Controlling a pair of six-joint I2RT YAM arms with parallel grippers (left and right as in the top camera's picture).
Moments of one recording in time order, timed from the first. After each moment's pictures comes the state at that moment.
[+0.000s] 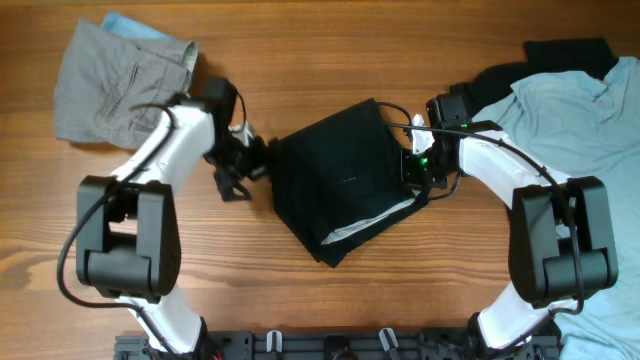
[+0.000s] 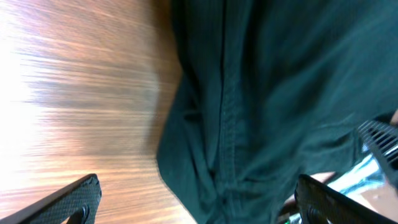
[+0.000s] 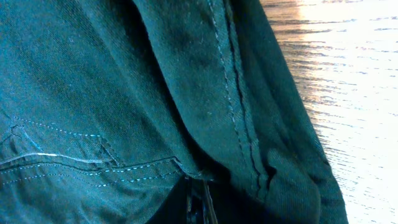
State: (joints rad) left arm -0.17 1.90 1.24 -0.99 0.52 -0.49; right arm 0.16 1.85 1.04 -0.63 -0.40 0.20
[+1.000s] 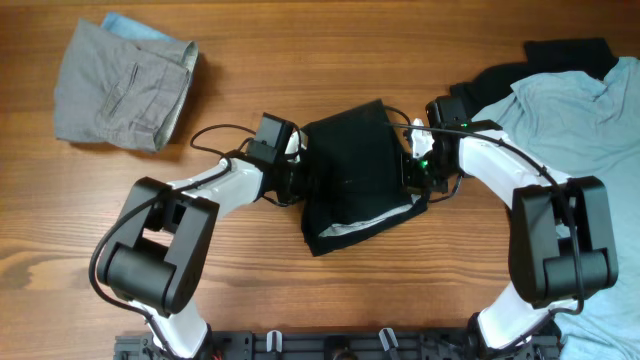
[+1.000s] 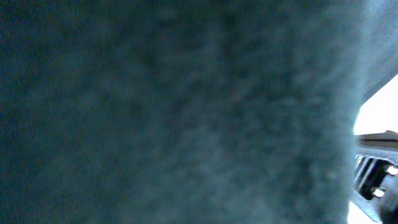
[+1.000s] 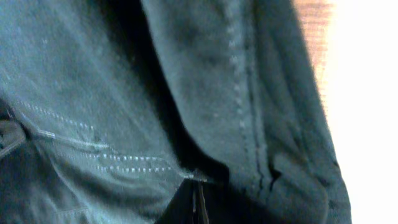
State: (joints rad) left arm -0.40 1.88 0.92 -0.18 0.60 -0.78; right arm 0.16 1.84 1.04 -0.72 -0.41 0.19
